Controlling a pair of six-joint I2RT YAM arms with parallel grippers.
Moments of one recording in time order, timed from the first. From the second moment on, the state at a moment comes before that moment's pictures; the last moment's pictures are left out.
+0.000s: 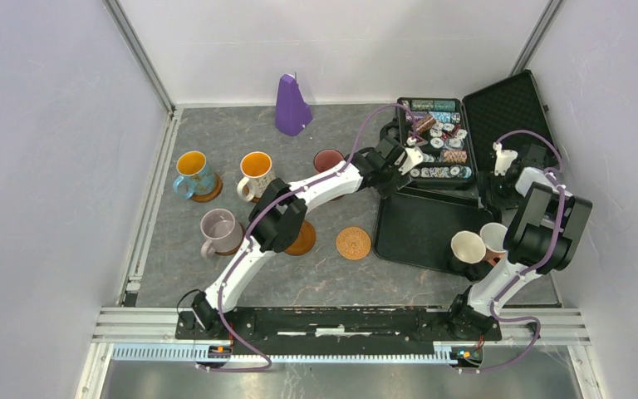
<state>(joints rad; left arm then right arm) -0.86 2.48 2.13 -0.46 -0.09 0.31 -0.45 1.78 1.11 -0.46 -0.11 -0.42</state>
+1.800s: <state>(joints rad) -0.88 2.11 1.71 -0.36 0.09 0.16 -0.35 1.00 1.03 -1.25 -0.34 -1.29</state>
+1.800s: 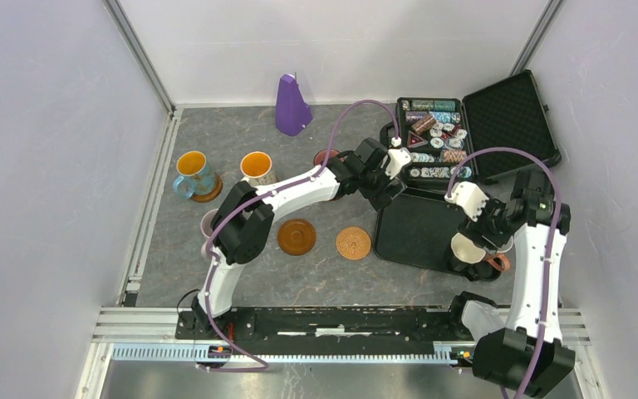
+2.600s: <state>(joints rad) -0.90 2.11 1.68 -0.31 0.09 0.12 -0.34 0.80 0.86 -1.25 -0.26 -1.23</state>
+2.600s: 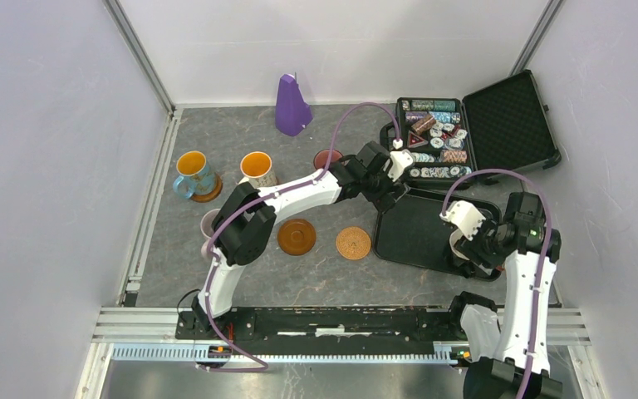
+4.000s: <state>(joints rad) -0.90 2.07 1.60 -0.27 0.08 0.08 -0.33 0.81 0.81 -1.23 -0.27 -1.18</state>
